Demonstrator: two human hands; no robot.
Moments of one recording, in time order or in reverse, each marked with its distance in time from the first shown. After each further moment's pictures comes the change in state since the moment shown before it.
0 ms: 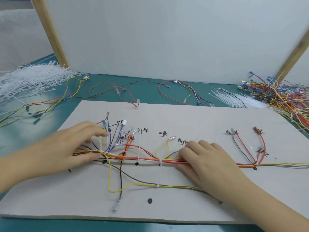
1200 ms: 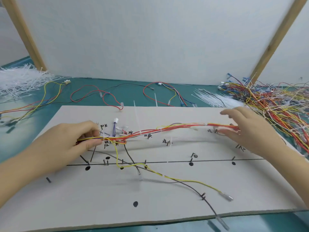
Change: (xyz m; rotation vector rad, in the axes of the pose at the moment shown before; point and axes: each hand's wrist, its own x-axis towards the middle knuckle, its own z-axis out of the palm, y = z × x) left_hand 0.037 0.025 0.006 -0.037 0.267 -0.093; right_hand -0.034 0.145 -0.009 0.010 0.093 0.295
